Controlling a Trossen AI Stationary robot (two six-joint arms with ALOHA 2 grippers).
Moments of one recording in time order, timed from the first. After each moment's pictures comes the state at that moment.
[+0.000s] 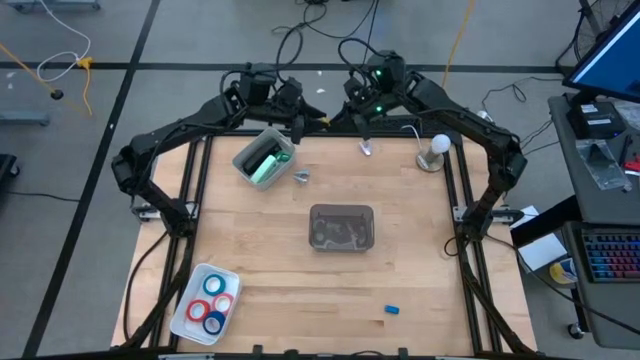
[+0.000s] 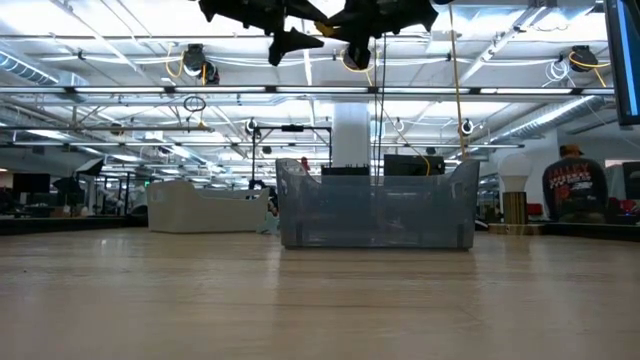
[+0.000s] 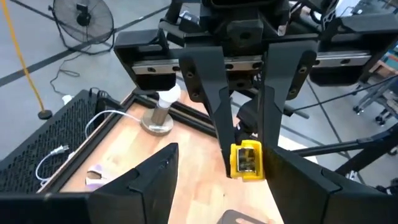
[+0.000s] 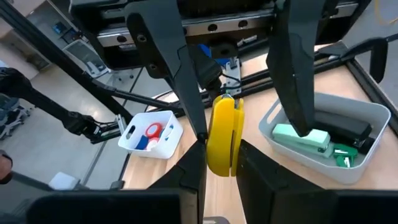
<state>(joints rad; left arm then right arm) 0.57 1.57 1.54 -0.28 0.51 -0.22 -0.61 1.72 1.79 -0.56 -0.87 0.13</state>
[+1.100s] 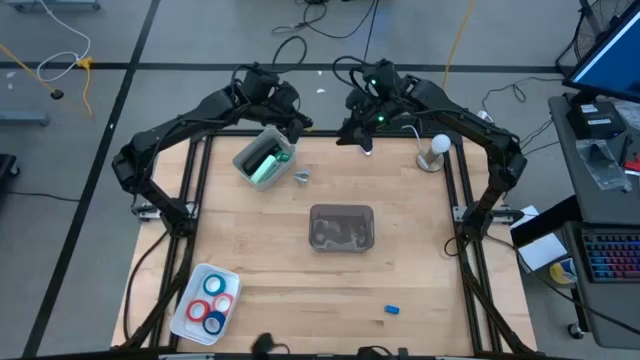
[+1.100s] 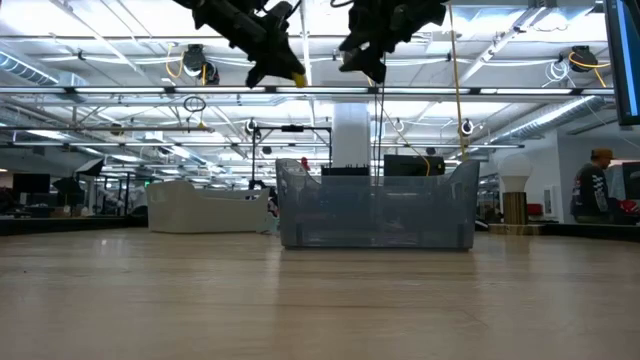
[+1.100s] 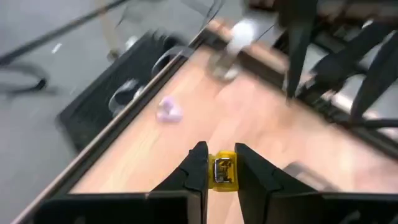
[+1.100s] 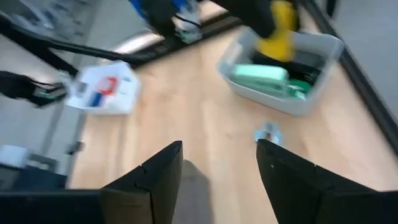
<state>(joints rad) 0.63 1.58 1.54 -0.54 0.36 -0.13 -0.62 1.71 1.80 -0.86 -0.66 -0.06</state>
